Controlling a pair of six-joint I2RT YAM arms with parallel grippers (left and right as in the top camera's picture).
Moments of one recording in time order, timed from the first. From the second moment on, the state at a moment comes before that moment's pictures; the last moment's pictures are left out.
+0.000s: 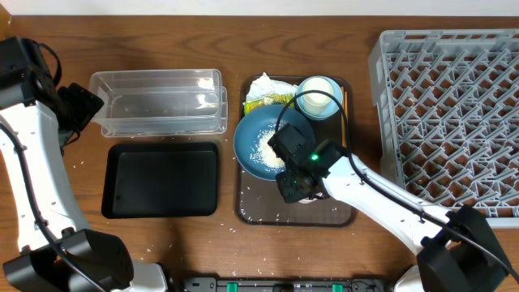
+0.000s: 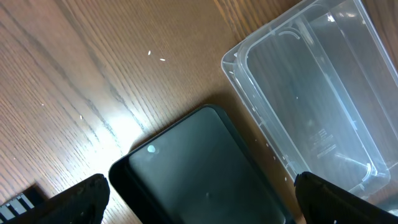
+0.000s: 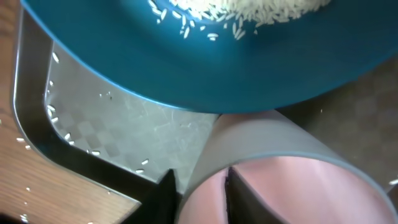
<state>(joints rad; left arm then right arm) 0.42 1.63 1.68 -1.32 -0.11 -0.59 0.76 1.66 1.11 -0.85 -0.06 0.40</state>
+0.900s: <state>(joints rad) 0.42 1.63 1.68 -1.32 -0.11 -0.59 0.42 1.66 1.70 -1.23 0.04 0.15</state>
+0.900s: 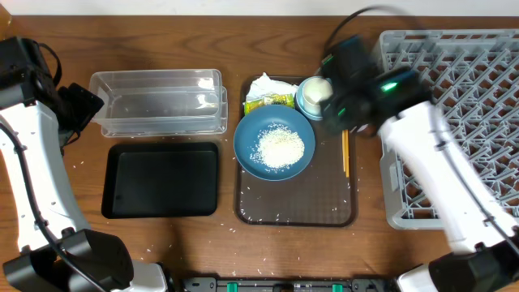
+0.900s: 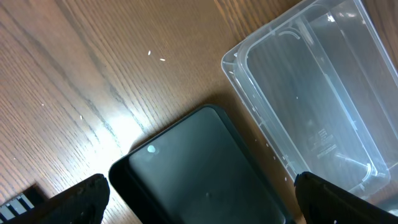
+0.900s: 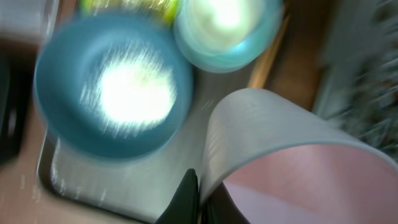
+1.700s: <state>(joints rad) 0.42 1.63 1.68 -1.32 -0.11 -0.59 -0.56 1.88 1.75 -0.61 -0.79 -0.09</state>
